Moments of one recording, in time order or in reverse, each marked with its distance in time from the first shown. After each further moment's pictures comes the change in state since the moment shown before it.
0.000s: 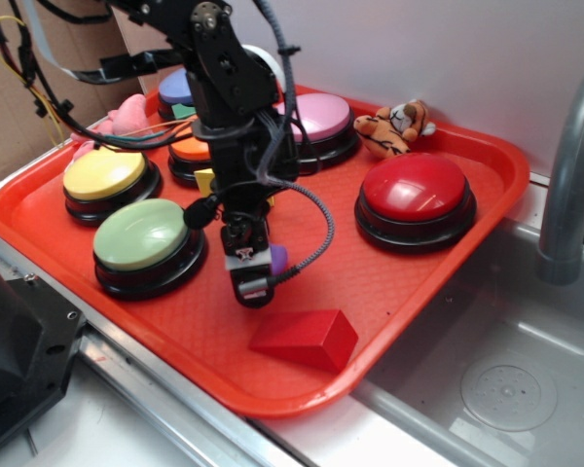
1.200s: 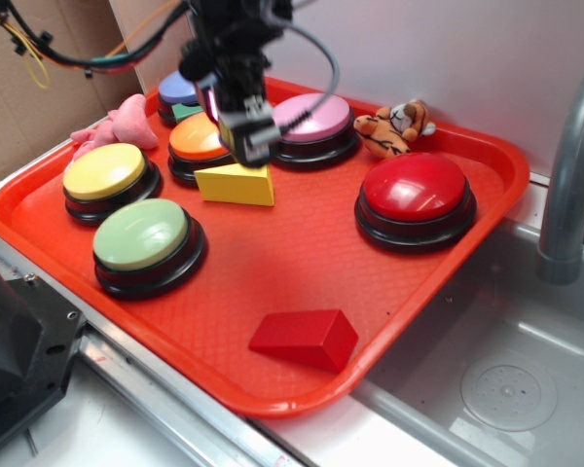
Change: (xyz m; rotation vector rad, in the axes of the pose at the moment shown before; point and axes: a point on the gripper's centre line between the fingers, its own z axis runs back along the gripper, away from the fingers) arm 0.003 0.028 0.113 0.108 0.012 0.381
